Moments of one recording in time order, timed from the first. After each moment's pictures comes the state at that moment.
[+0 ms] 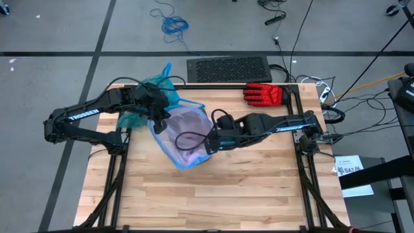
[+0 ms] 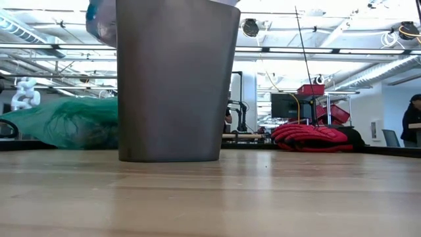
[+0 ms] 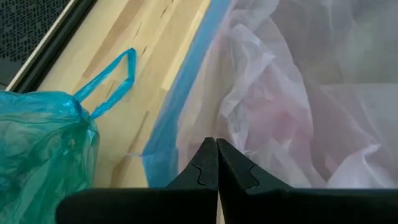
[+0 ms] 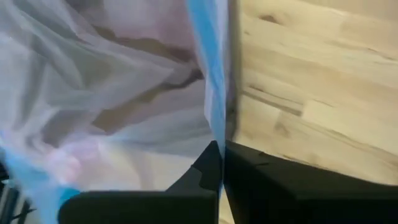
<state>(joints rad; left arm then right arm) 0.35 1.08 1.15 -0.97 0.10 -0.07 0.21 1.95 2.22 -1.44 0.27 1.40</state>
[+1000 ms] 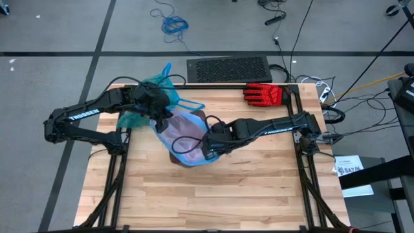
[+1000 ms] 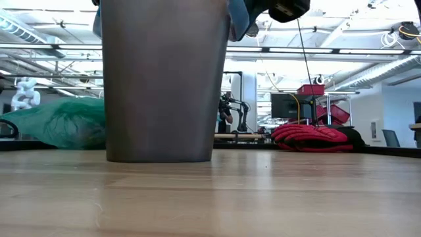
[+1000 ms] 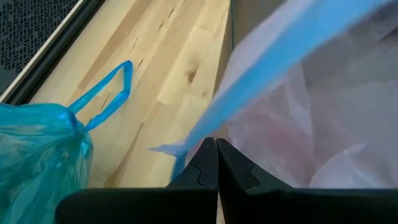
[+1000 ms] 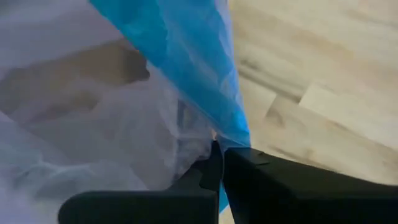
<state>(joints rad) 0.35 1.08 1.15 -0.92 0.12 -0.10 0.18 1.96 2.00 -1.33 0.16 1.32</state>
